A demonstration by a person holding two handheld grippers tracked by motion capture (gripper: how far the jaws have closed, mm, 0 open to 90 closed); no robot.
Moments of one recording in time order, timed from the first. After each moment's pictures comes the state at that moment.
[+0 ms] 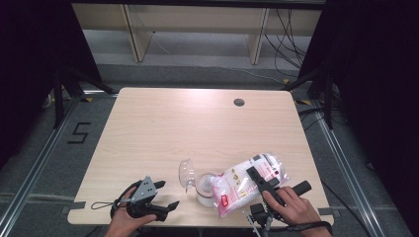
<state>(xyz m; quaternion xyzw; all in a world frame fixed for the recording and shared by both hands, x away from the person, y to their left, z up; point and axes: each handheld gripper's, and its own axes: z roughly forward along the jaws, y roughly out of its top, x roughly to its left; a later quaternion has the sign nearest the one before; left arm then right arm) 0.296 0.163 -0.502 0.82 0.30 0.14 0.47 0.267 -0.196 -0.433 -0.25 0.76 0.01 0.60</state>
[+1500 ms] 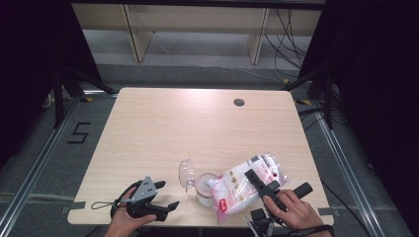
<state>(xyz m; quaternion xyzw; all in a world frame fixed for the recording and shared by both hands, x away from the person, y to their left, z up) 0.296 0.163 -0.502 0.82 0.30 0.13 0.46 0.255 -0.195 -0.425 -0.28 0.74 0.02 0.61</state>
